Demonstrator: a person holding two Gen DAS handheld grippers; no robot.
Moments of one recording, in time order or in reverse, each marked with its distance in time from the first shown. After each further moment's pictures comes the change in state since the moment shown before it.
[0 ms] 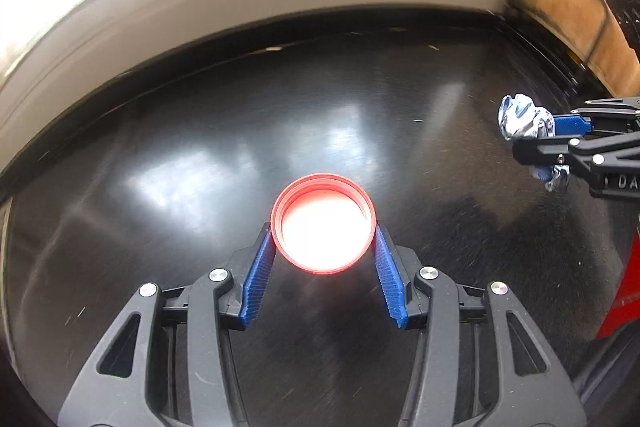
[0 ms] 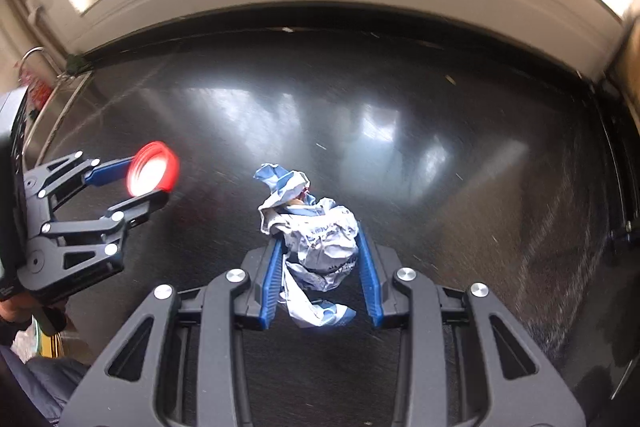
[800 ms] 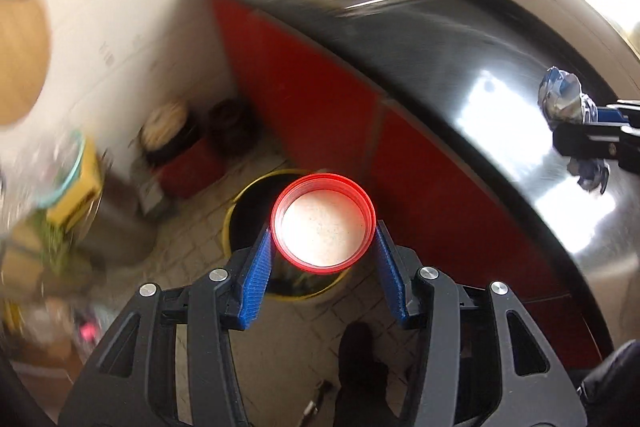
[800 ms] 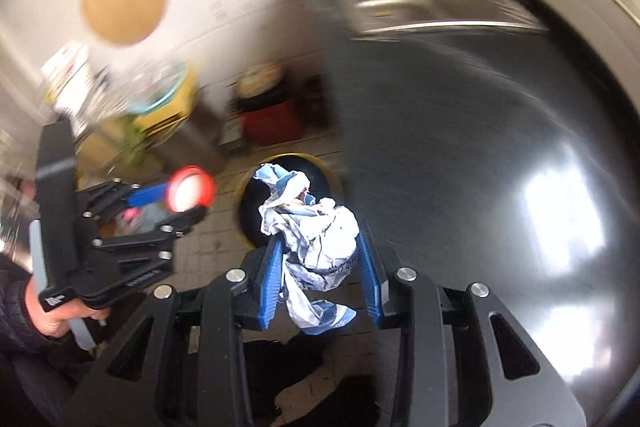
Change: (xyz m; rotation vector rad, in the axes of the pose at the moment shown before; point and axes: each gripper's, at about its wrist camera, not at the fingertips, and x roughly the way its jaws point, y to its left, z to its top) left arm -0.238 0.202 -0.397 -1.053 0.094 0.628; right arm -0.002 0.512 -0.095 -1.003 0.205 0.617
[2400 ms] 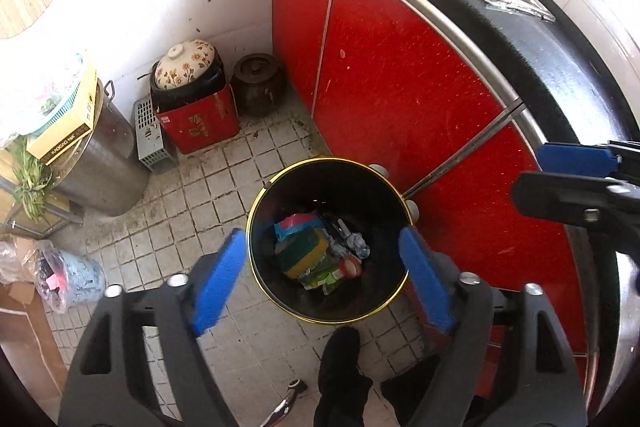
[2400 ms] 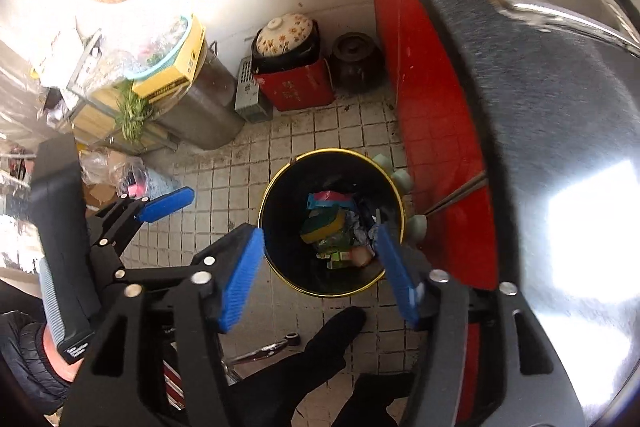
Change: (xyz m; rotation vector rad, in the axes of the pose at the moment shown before) left arm 0.097 0.089 0.018 -0.194 0.089 -0.031; right arm 0.151 0.061 0.089 -0.002 0.166 0.018
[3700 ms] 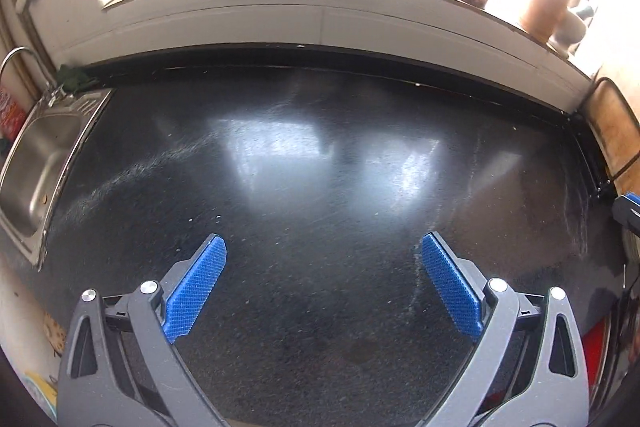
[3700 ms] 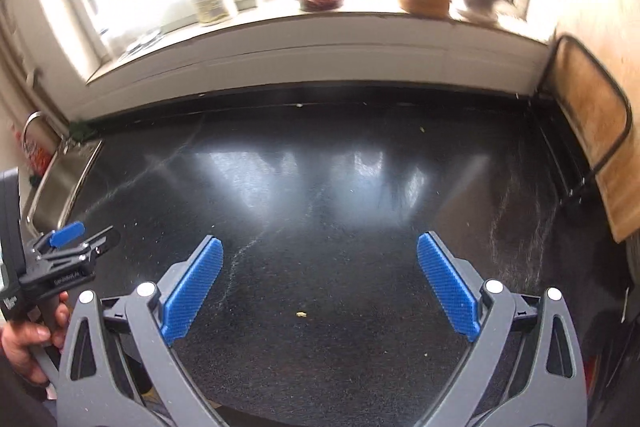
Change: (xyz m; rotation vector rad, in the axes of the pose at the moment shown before) left arm -0.167 -0.501 -0.055 0.925 -0.043 -0.450; right arm -0.397 -0.215 -0.495 1.229 -0.514 -0.697
